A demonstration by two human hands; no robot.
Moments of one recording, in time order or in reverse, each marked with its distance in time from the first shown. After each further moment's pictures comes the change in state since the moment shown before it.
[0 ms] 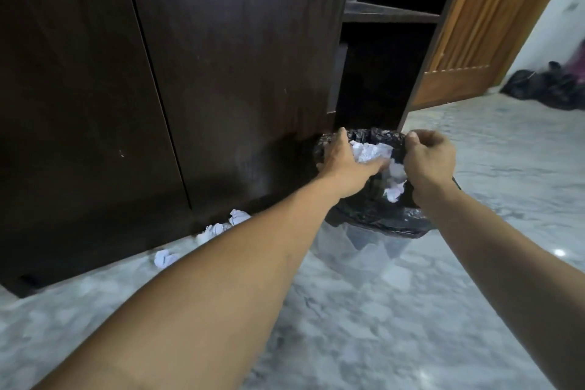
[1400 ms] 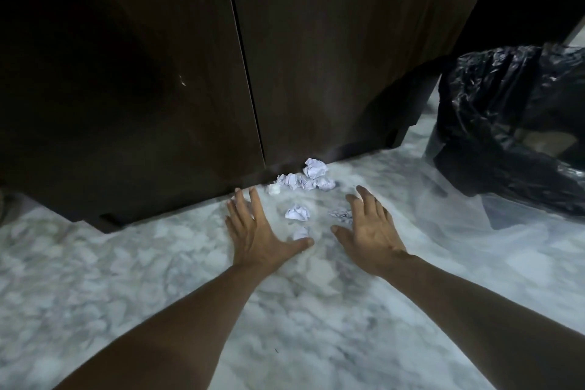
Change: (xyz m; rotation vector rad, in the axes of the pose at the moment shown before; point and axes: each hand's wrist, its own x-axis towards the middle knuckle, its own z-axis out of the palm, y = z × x) left_hand -0.093 -0.325 -0.103 0.592 0.414 -0.331; right_hand -0.170 0.172 0.161 -0.788 -0.876 -0.502
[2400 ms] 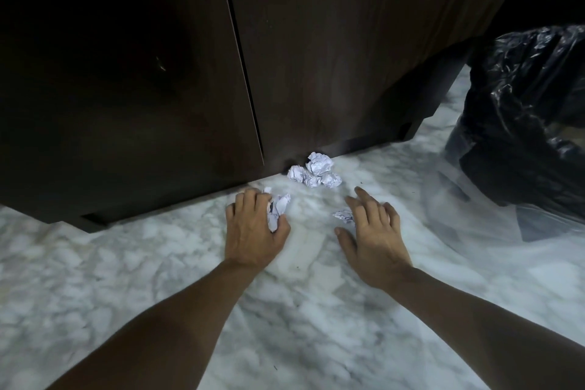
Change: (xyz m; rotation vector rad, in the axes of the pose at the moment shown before) left_hand 0.031 -0.021 0.013 0.166 0.214 0.362; right_hand 0.003 0.013 0.032 -0.069 0.193 -0.154
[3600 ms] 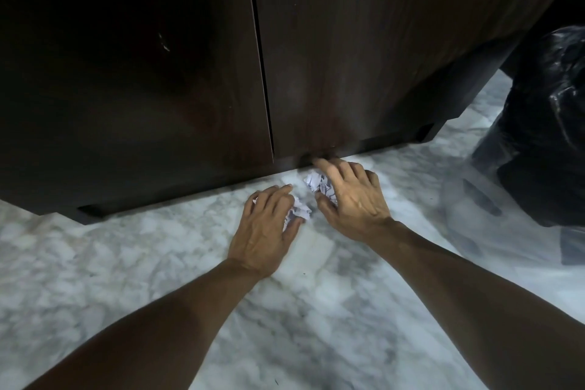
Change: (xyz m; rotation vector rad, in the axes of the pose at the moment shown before) left_hand 0.002 -0.003 -0.002 -0.105 -0.138 0.191; right_hand 0.088 -0.020 0.014 0.022 -0.097 -0.090
